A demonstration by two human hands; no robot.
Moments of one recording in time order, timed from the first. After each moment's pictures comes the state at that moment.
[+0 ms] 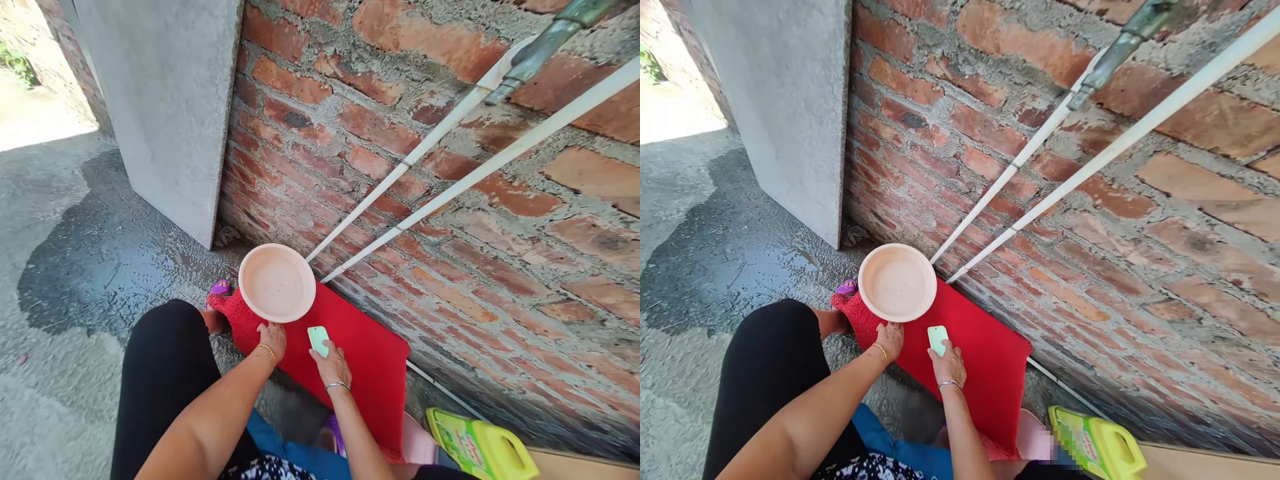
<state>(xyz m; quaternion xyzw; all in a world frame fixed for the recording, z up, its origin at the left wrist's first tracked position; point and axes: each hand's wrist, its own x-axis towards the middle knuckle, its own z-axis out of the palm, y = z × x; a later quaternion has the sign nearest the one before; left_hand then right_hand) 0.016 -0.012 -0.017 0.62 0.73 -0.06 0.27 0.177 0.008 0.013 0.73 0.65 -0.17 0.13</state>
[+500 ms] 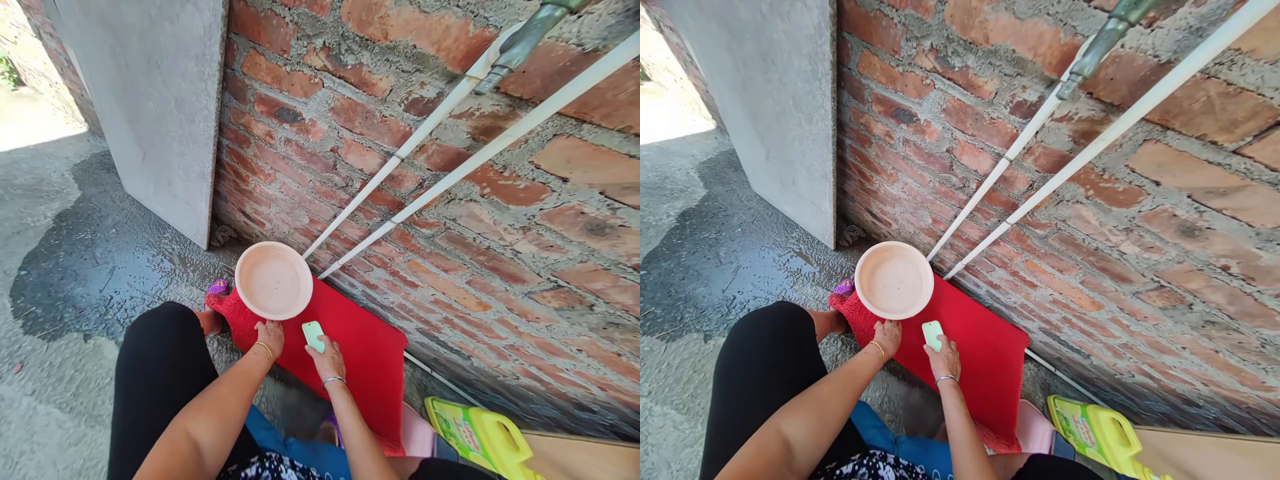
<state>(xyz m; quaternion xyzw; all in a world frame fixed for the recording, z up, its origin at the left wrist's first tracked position) 0.011 -0.015 -0.016 0.63 0.73 -0.07 0.26 0.171 0.006 0.010 0.73 0.65 -0.19 0.09</state>
